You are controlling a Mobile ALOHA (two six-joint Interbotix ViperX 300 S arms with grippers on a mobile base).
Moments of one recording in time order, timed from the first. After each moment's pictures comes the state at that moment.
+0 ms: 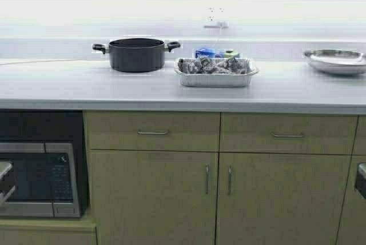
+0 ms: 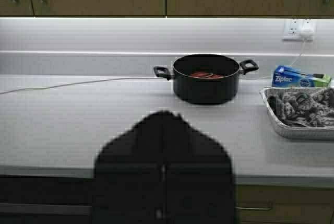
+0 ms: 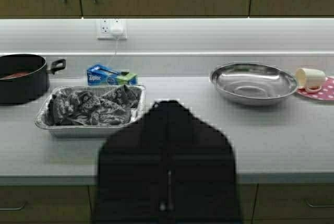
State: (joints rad) left arm 0.00 -0.96 1.17 0.00 -0.30 0.00; right arm 0.00 -0.96 1.17 0.00 -0.29 0.00
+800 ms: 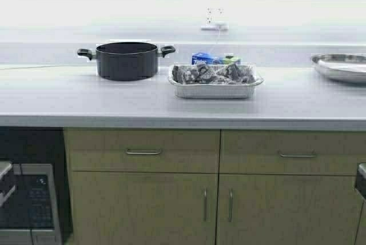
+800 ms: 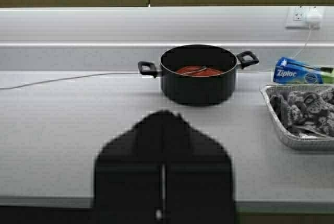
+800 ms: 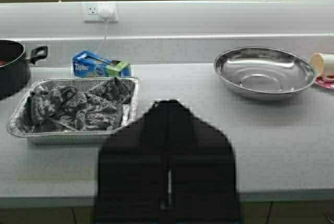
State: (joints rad) left arm -0.01 -0.94 1.20 0.02 -0.29 -0.01; right arm 0.00 -0.95 1.18 0.00 -0.24 0.01
